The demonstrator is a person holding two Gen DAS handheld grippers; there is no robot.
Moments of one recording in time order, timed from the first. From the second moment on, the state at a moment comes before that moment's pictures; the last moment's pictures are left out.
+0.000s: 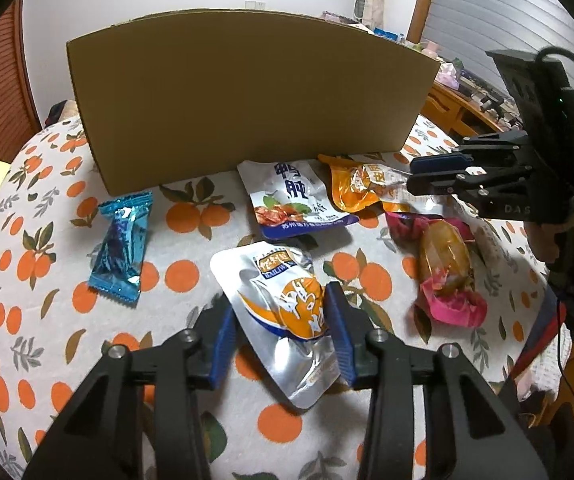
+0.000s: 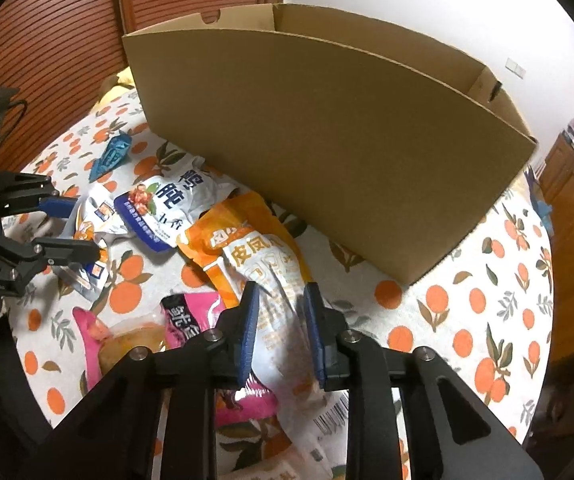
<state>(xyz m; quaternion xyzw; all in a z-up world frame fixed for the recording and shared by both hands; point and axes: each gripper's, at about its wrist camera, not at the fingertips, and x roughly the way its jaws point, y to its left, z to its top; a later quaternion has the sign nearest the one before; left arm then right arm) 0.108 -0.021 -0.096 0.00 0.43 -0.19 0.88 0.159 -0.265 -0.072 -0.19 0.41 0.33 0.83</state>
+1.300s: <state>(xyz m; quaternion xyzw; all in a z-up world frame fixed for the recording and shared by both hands) 0.113 -0.020 -0.095 -0.01 0.42 -0.19 0.89 0.173 -0.252 -0.088 -0.23 0.47 0.36 0.77</state>
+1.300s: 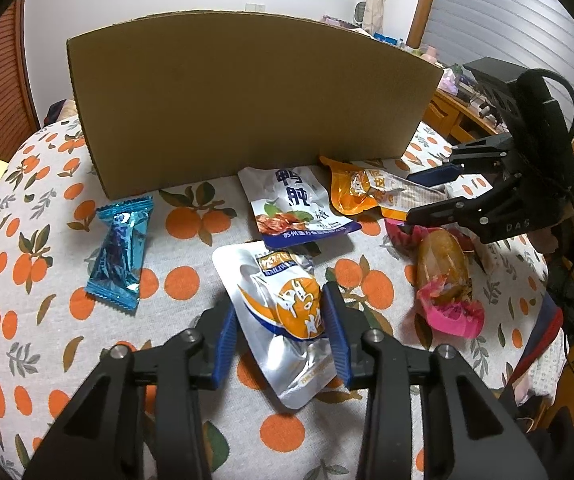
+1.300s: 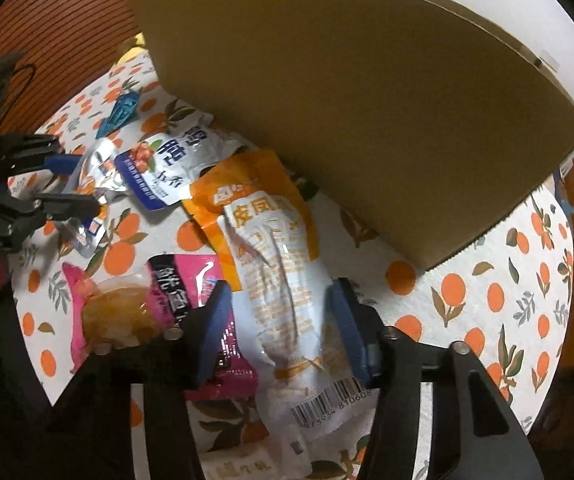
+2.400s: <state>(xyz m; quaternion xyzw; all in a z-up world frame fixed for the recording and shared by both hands) 0.115 -0.017 -0.097 -0.02 0.42 -0.20 0.88 0.177 -0.184 -0.091 -0.26 0.44 0.37 0.78</state>
